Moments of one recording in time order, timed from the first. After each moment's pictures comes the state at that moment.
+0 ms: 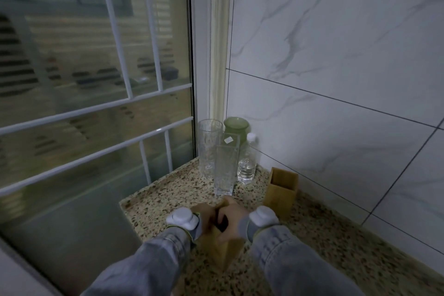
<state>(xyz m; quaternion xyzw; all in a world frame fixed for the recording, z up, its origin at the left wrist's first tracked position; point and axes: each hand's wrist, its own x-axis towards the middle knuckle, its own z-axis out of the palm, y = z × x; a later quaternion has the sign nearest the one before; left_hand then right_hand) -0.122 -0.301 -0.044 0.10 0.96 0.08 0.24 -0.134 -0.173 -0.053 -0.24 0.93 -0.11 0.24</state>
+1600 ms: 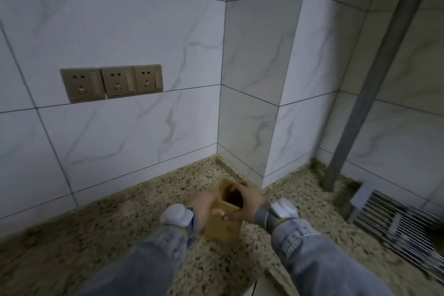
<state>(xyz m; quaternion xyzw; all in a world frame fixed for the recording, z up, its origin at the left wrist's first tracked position) 0.198 0.111 0.003 0.59 0.70 0.24 0.33 0.342 0.143 -0.001 0.52 0.84 -0.16 -0.08</state>
